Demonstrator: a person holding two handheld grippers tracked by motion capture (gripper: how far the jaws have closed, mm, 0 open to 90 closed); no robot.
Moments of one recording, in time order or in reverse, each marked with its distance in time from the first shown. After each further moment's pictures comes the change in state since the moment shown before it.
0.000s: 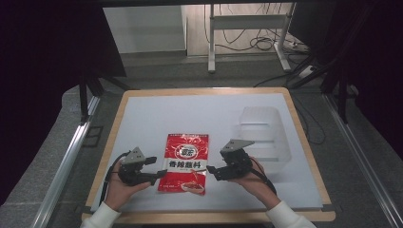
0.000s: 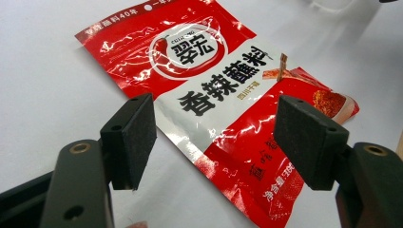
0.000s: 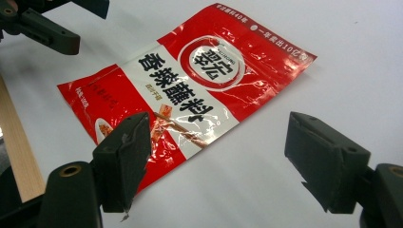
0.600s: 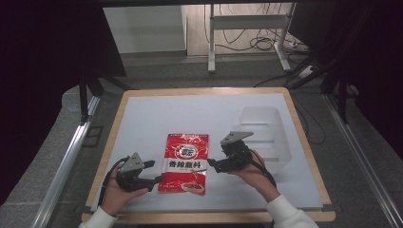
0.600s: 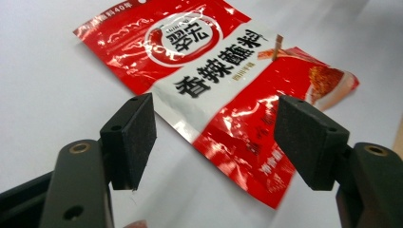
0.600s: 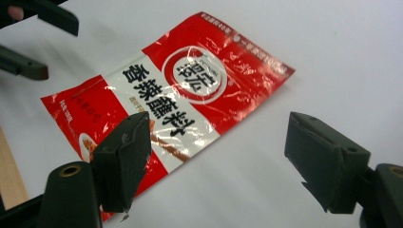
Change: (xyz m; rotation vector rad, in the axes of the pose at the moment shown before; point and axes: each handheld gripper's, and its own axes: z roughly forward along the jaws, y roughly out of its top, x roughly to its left) left arm -0.010 -0.015 -0.008 0.008 0.023 0.072; right arm -0.010 0.021 0.000 0.022 -0.033 -0.002
